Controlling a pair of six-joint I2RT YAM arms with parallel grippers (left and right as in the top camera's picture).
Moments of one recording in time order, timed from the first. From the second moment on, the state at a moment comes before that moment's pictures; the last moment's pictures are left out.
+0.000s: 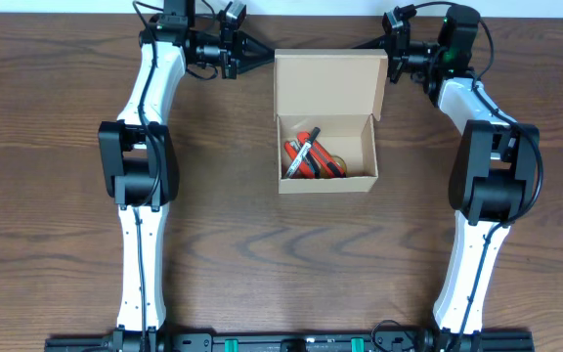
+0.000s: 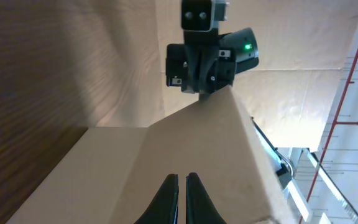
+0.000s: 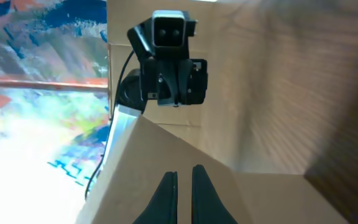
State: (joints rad) left arm -0.09 2.64 2.41 -0.78 1.51 -0.47; right arm -0.07 2.41 1.77 0.36 -1.53 1.24
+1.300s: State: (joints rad) left arm -0.03 2.37 2.41 -1.29 1.30 -0.08; right arm 0.05 2.13 1.44 -0.06 -1.53 1.00
